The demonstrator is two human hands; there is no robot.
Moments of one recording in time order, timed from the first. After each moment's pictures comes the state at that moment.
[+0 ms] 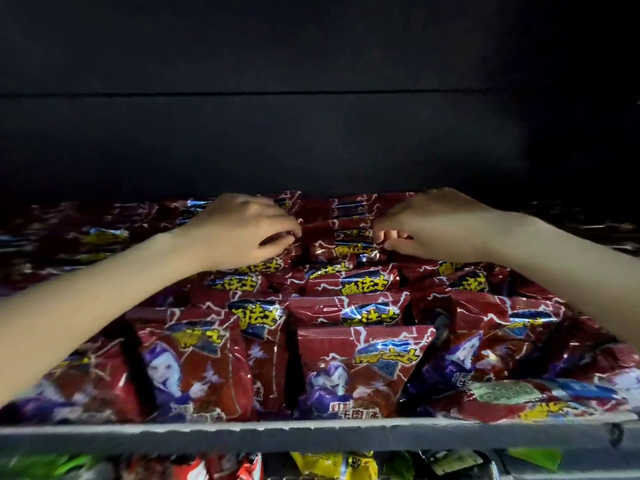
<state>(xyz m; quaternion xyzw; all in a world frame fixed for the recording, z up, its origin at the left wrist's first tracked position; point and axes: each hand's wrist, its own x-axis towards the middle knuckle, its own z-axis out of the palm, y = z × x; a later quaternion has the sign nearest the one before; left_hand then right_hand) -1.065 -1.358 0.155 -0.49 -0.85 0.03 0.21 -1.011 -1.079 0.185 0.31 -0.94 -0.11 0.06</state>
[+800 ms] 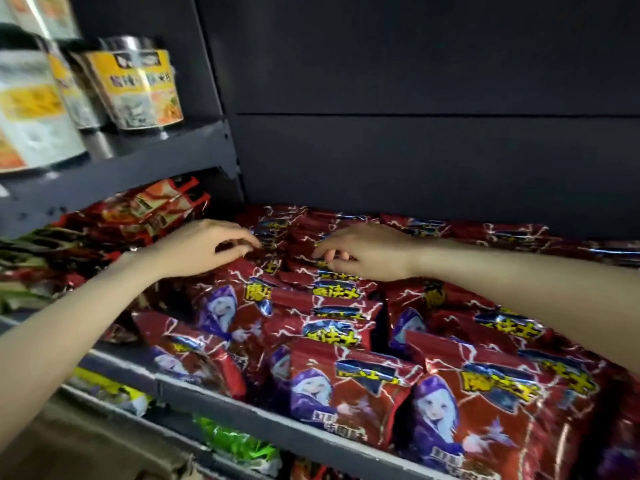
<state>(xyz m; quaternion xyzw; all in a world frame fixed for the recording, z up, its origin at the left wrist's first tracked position) -1.067 -1.732 0.142 -0.21 -0.97 -0.07 0.06 -1.101 -1.439 0.153 0.47 -0.88 0.06 -0.01</state>
